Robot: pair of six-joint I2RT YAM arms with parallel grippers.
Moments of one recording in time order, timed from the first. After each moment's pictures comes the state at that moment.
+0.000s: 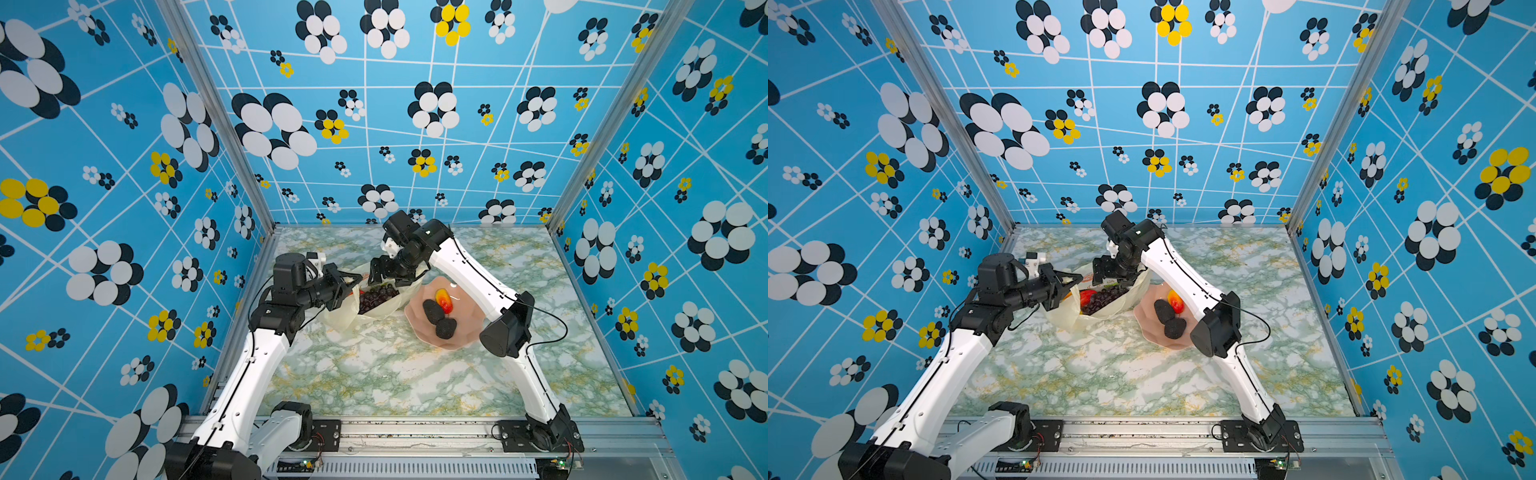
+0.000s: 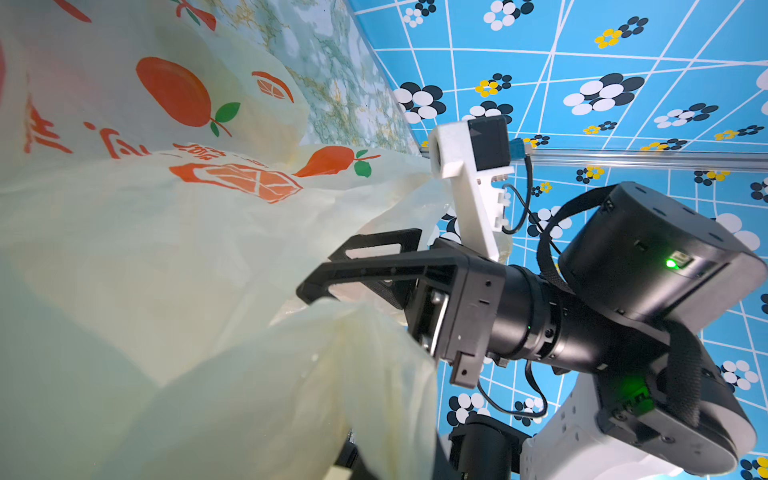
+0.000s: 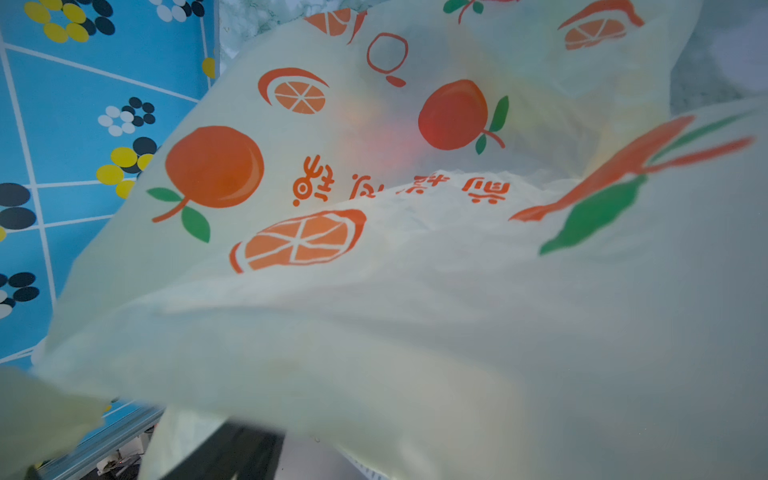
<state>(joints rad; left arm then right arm) -0.12 1.04 0.92 -0.34 0.71 -1.19 0.77 2.31 2.55 -1.37 -0.31 0.55</state>
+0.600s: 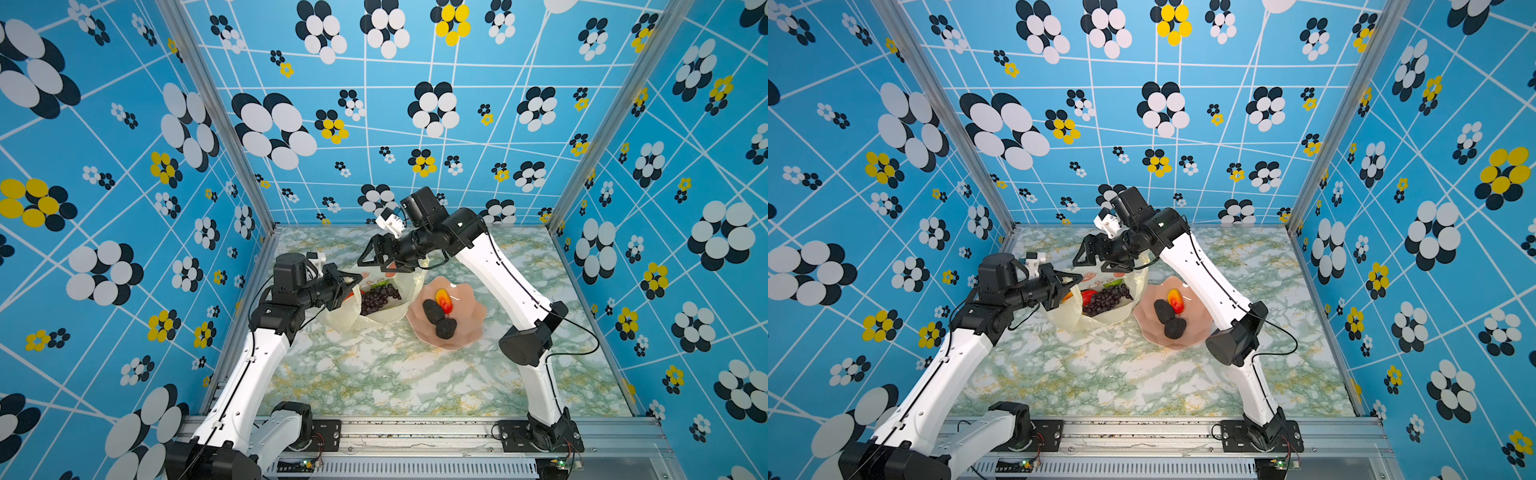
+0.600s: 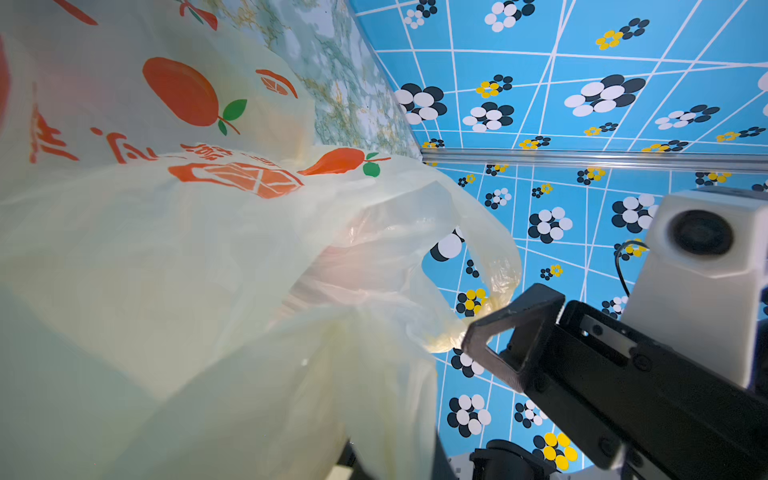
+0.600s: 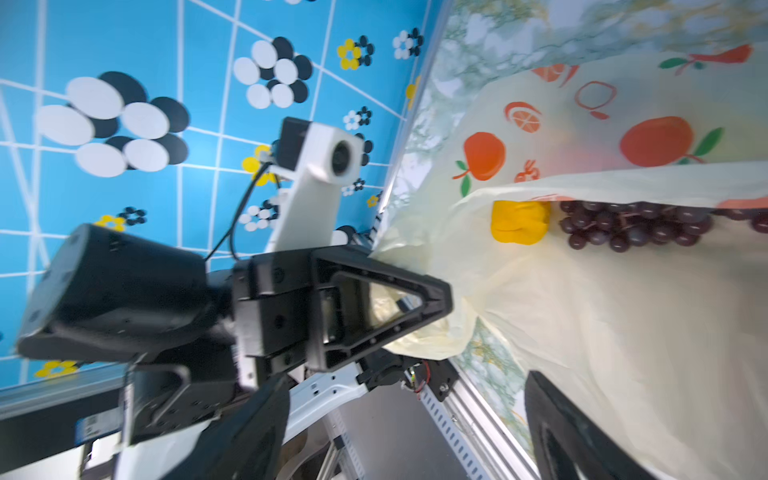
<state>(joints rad) -0.12 1.04 0.92 -0.34 0.71 -1.19 0.76 2.12 2.50 -1.15 -0.65 0.65</state>
